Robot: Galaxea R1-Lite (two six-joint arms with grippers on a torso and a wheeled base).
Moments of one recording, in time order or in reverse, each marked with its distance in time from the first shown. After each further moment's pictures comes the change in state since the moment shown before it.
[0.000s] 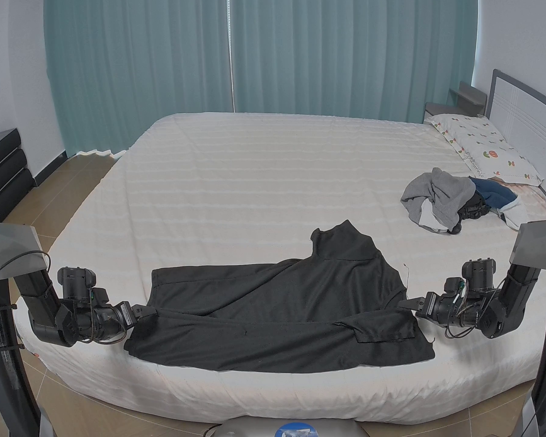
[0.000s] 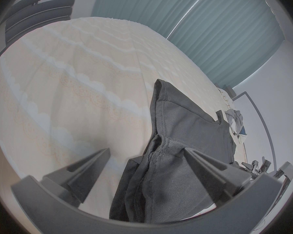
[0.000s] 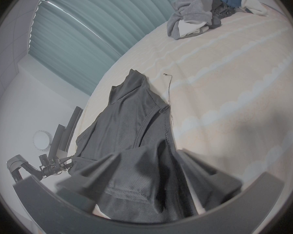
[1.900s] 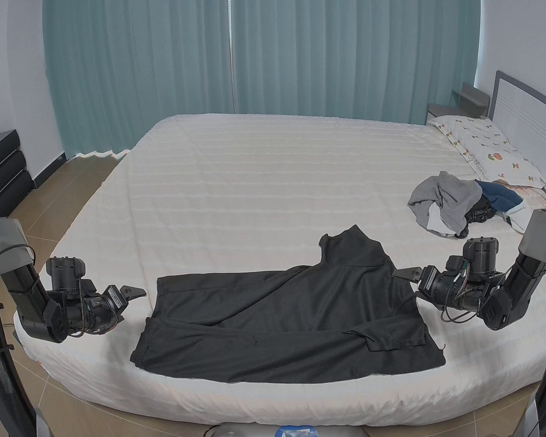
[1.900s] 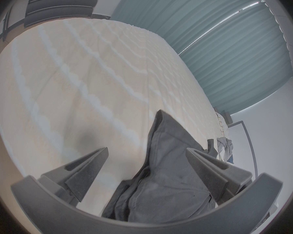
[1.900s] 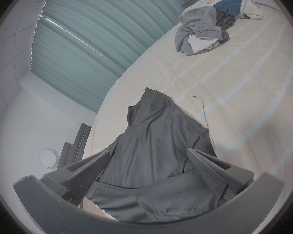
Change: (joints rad) left arm 0.006 -0.107 0.032 -0.010 0.003 -0.260; right arm 0.082 -0.139 -0.018 -0.006 -0.095 0.206
